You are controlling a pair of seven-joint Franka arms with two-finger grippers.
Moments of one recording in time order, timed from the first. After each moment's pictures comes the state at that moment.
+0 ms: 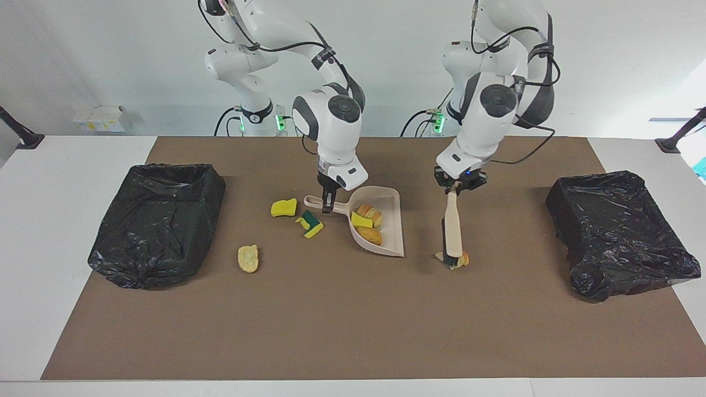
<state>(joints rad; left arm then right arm) -0.21 0.07 -0.07 -1.98 -0.01 1.97 0.01 0.53 0.25 0.03 -1.90 -0.19 2.06 -0.90</state>
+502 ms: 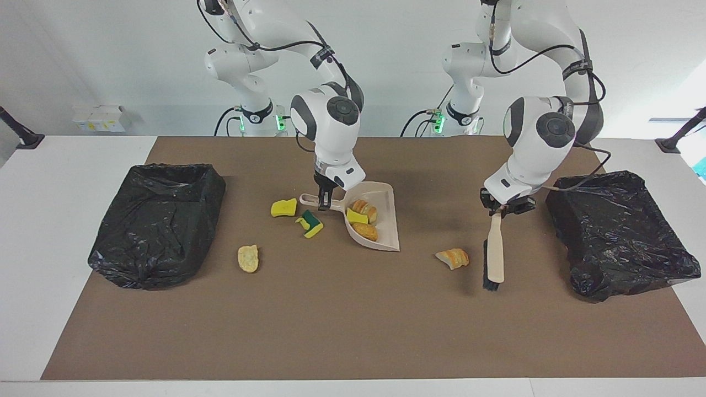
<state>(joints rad) -0.10 0.24 -0.07 -1.89 0.08 2.00 0.18 0.52 0.24 0.03 -1.90 -0.19 2.04 -0.91</state>
